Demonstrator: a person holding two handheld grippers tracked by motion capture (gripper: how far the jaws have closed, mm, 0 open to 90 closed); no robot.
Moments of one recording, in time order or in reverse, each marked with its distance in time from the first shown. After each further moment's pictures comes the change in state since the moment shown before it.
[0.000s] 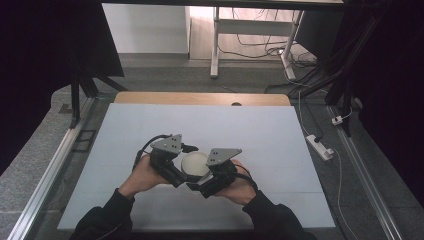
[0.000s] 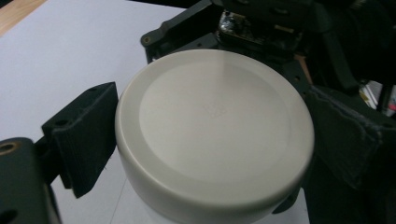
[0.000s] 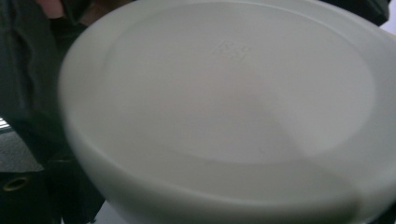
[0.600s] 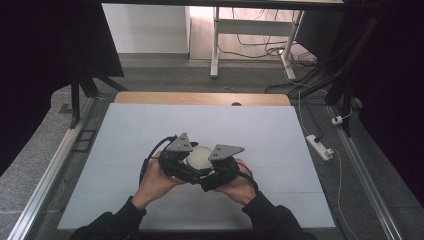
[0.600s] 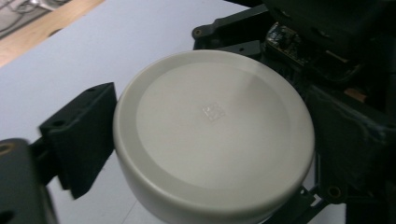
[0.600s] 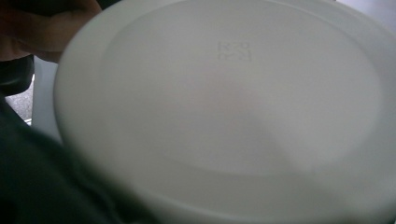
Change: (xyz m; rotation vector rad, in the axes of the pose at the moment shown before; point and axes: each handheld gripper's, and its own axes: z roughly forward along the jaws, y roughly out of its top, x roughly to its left) left arm -0.015 0.013 0.017 0.019 0.226 -0.140; right arm -0.007 -0.002 -0.001 -0.002 -0.115 0.069
